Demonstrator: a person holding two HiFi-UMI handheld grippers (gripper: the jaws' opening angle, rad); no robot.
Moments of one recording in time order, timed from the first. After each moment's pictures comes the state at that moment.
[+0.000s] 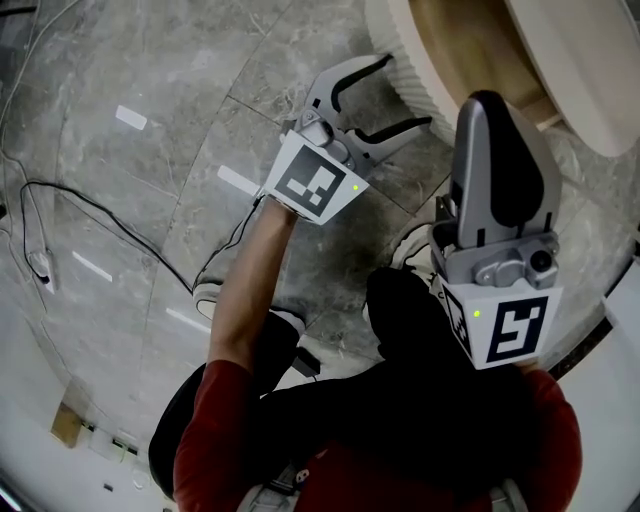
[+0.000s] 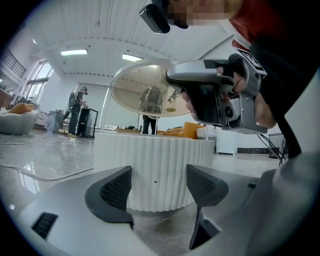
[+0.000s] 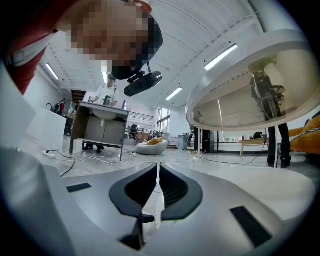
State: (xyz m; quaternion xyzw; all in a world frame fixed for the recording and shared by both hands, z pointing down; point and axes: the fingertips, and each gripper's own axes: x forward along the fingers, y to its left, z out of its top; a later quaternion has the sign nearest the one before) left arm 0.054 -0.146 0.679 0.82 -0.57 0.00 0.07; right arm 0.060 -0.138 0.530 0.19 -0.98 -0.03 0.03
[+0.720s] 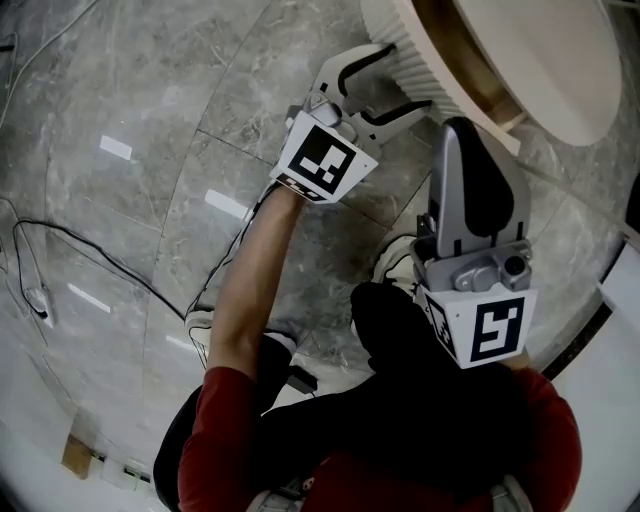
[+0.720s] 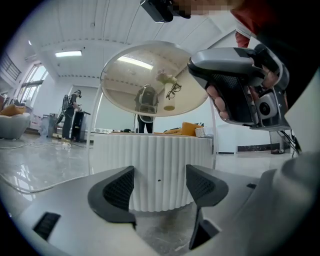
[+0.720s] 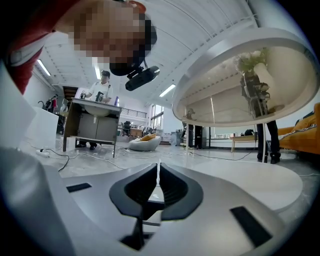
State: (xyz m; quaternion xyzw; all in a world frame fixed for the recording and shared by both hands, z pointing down) left arm 0.073 -0.217 0.686 0.83 -0.55 0.02 0.03; right arm 0.091 -0.158 0.548 0.23 -0.97 -0.02 0.05
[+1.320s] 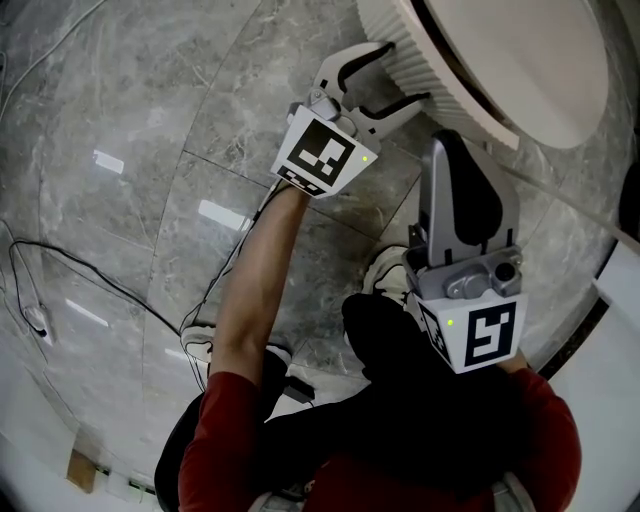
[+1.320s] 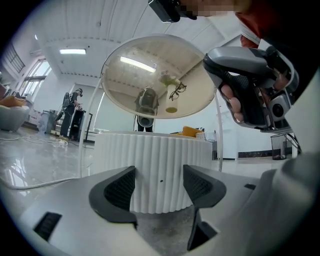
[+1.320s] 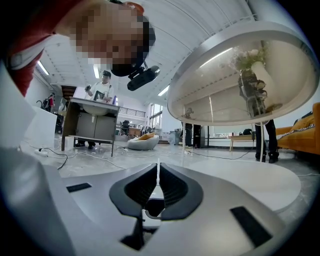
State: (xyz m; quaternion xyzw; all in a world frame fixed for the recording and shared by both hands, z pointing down) left arm 0.079 -0.253 0.686 0.84 -0.55 -0.01 0.03; right arm 0.098 -0.171 0.552 0.24 -0.97 -0.01 0.06
